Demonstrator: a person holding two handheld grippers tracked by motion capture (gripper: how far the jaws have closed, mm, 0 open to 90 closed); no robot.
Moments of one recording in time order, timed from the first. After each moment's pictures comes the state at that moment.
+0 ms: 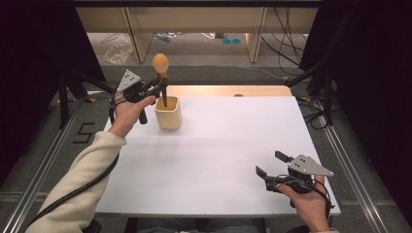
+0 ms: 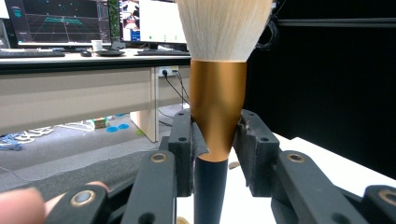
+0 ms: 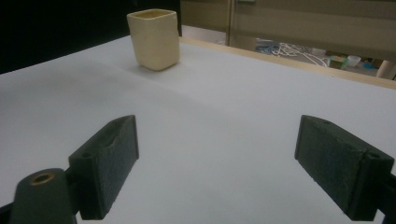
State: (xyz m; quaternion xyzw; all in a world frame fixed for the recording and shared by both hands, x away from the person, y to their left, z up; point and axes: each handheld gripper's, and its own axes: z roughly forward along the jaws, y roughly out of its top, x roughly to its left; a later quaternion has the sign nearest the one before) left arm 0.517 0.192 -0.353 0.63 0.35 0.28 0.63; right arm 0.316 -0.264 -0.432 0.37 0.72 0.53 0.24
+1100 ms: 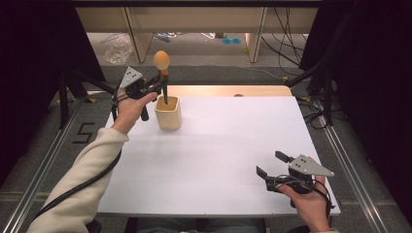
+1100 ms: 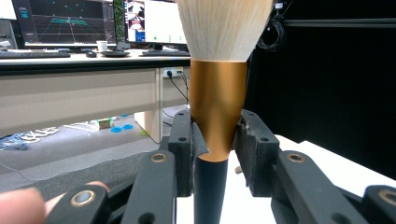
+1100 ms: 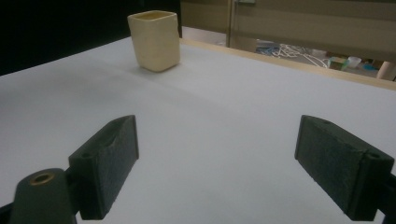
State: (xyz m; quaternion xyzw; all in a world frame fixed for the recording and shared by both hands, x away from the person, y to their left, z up) left arm 0.531 0.190 -0.353 0.63 0.35 0.30 0.63; right arm 0.315 -0.266 -0.431 0.37 0.73 0.52 0.25
